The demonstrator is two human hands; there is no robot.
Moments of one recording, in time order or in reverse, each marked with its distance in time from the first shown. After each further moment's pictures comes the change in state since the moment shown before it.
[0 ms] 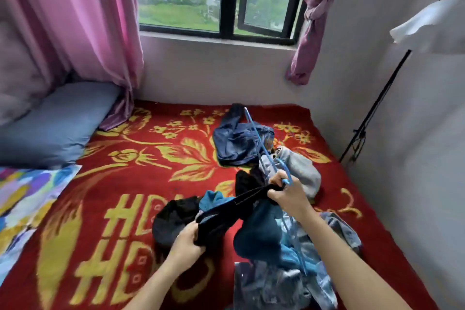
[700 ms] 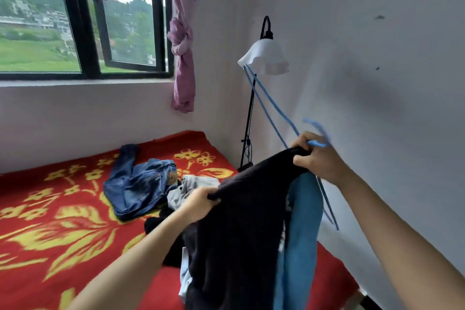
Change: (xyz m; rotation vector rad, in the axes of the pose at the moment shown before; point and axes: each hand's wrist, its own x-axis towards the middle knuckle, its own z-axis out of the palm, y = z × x) left_hand 0.111 0.241 0.088 0.275 -0.373 0.598; right_hand -0.066 -0.053 -0.243 -0.113 0.411 0.003
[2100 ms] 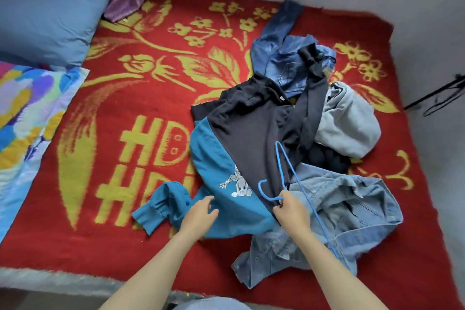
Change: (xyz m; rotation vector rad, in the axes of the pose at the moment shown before) left_hand -0.241 -0.259 0.088 -0.314 0.015 -1.193; right_hand -0.099 0.141 0.418 -0.624 -0.934 0.401
